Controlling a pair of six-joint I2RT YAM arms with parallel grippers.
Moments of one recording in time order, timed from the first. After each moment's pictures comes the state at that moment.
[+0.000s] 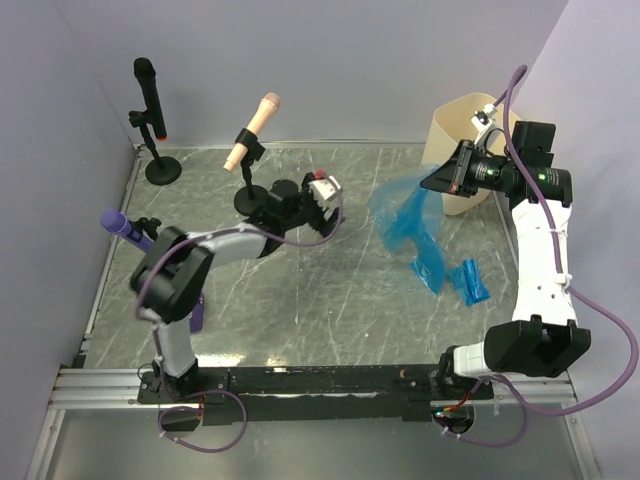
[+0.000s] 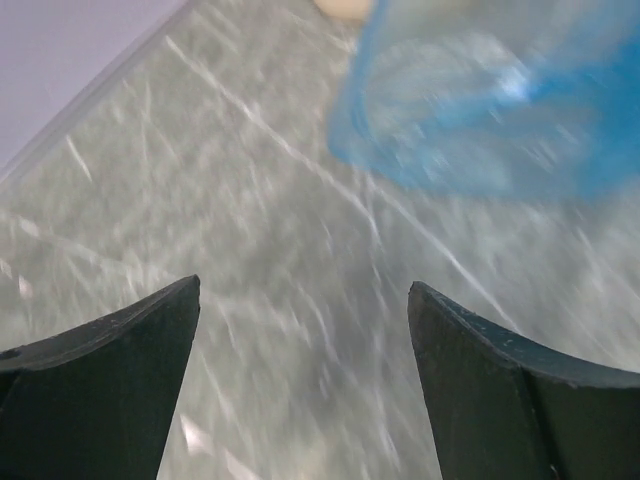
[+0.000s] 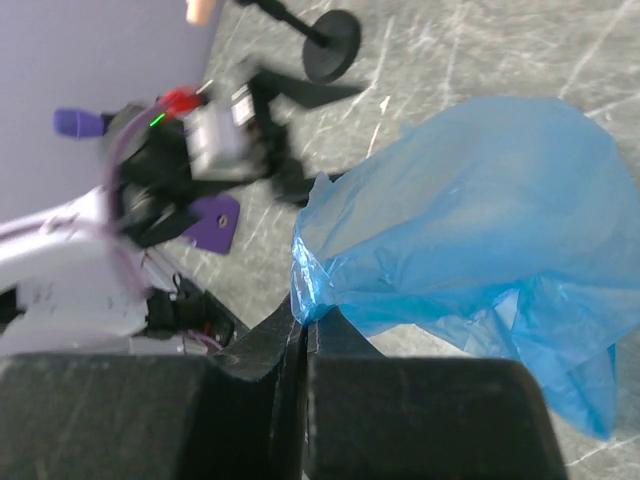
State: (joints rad) left arm -0.61 1.80 1.07 0.47 0.32 0.23; right arm -0.17 1.38 1.63 -0.95 -0.88 0.20
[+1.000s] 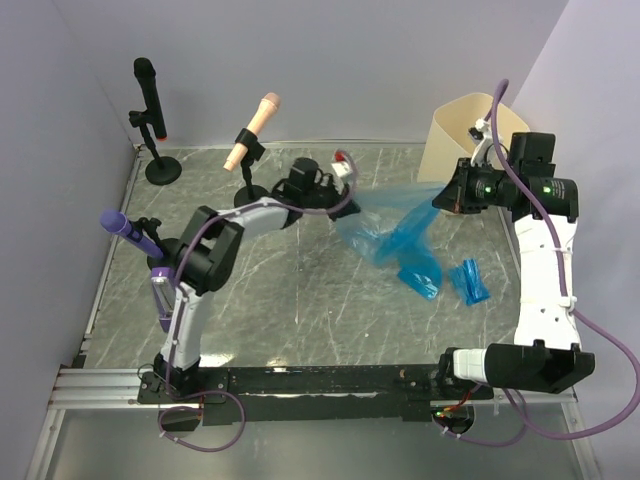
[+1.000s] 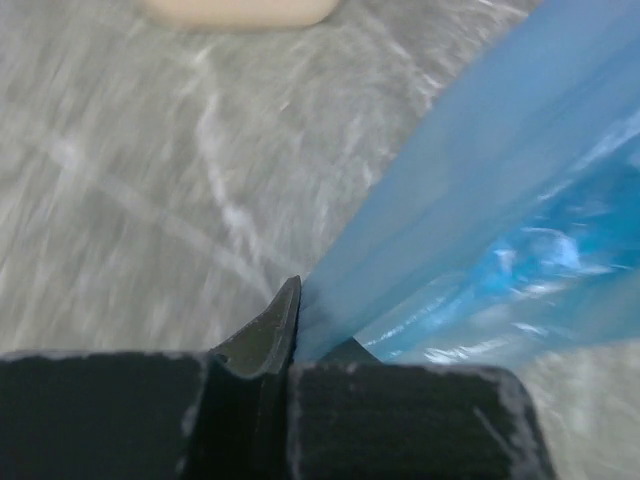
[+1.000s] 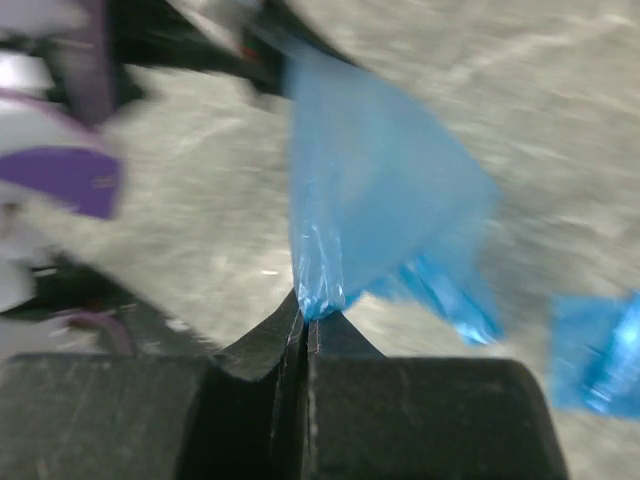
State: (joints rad) left arm -0.59 2.21 1.59 0.29 0.72 0.08; right arm -0.13 1.29 1.64 -1.15 -0.65 -0.03
